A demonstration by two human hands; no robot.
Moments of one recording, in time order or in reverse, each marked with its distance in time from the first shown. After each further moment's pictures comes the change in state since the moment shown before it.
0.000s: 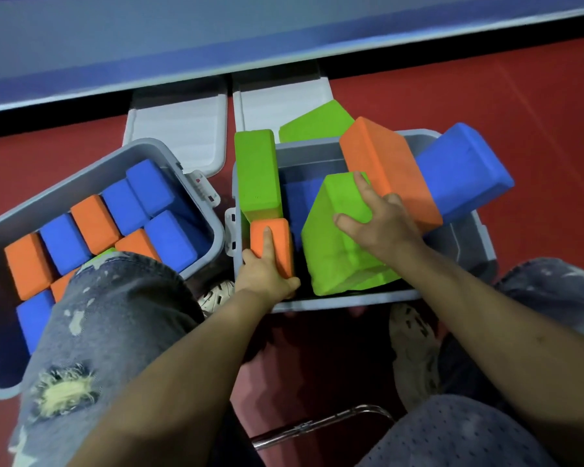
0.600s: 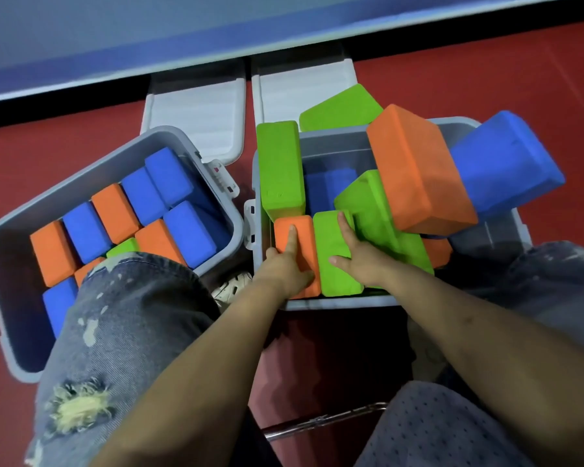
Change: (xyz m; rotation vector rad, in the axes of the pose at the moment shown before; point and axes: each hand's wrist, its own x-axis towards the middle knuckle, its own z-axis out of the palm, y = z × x) left_hand 0.016 -0.004 -0.010 -0.027 -0.218 0.022; right_hand 0.016 0.021 0.090 -0.077 -0.567 -0.001
